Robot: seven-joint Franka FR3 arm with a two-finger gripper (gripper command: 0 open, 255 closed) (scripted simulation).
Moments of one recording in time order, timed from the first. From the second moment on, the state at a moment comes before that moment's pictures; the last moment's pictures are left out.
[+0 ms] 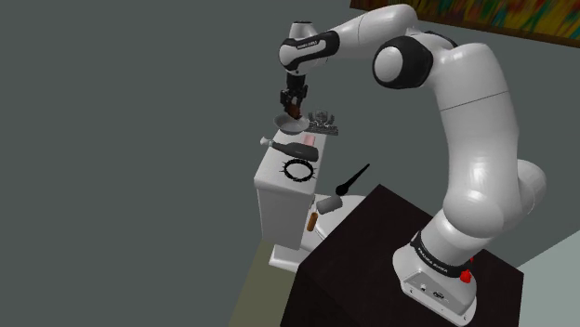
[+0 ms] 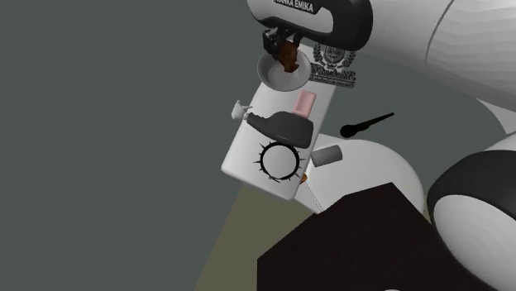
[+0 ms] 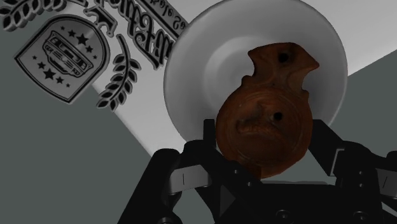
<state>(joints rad) -0.26 0.78 -0.01 -1.23 -0.03 2.03 -0.20</state>
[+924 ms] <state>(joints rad) -0.26 0.83 -0.01 -1.25 -0.03 2.09 -0.20</state>
